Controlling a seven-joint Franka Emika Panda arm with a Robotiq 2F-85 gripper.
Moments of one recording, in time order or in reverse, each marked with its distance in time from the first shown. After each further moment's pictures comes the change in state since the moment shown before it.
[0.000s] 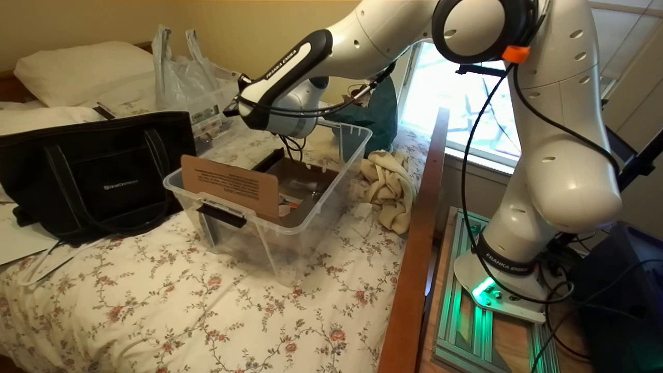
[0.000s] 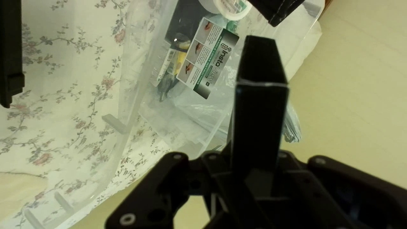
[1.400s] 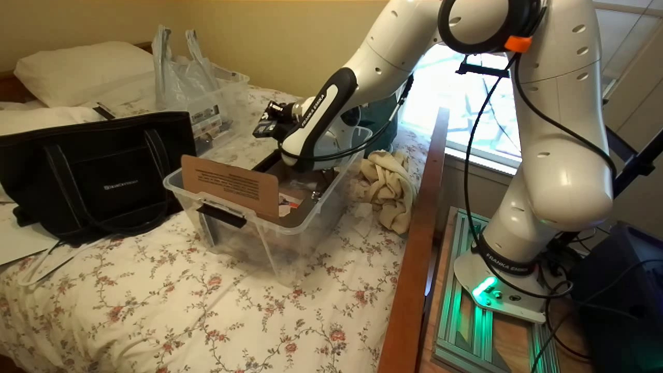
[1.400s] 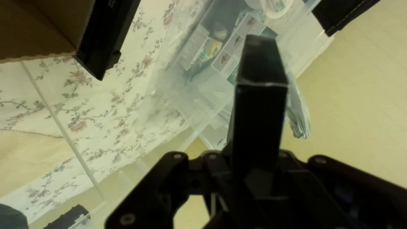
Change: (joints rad) arm -0.134 -0.028 0.092 -0.326 -0.256 0.306 0.109
